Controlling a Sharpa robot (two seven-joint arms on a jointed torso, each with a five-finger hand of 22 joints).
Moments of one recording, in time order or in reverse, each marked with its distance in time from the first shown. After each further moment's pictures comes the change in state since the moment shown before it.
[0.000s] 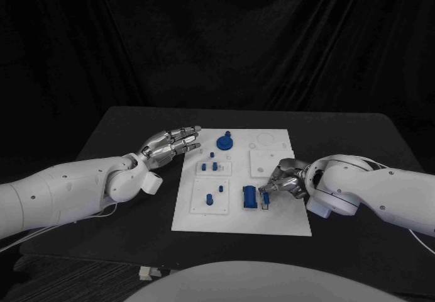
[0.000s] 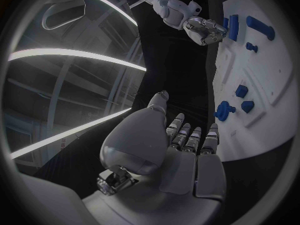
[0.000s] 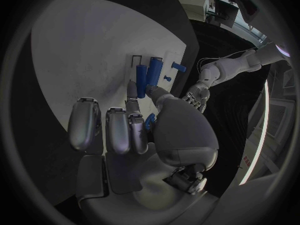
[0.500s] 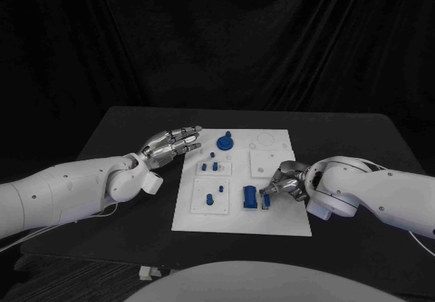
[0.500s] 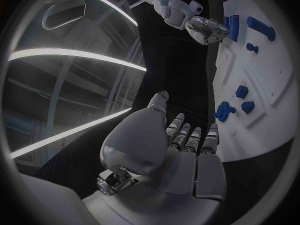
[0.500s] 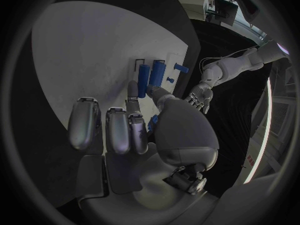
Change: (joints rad) left arm 0.000 0.001 0.000 0.000 0.000 0.001 0.000; left_hand 0.000 0.000 0.000 0.000 0.000 0.000 0.000 0.000 0.000 0.000 0.000 0.000 0.000 0.000 0.000 0.000 0.000 0.000 0.000 0.000 0.000 0.000; right arm -0.010 0.002 0.003 -0.004 0.011 0.005 -0.026; right_hand -0.026 0.000 0.005 -0.006 0.001 0.000 0.000 0.010 -0.003 0.000 0.000 0.000 0.000 0.001 0.001 0.000 -0.003 0.000 0.000 0.000 -0.004 0.000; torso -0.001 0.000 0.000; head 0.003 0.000
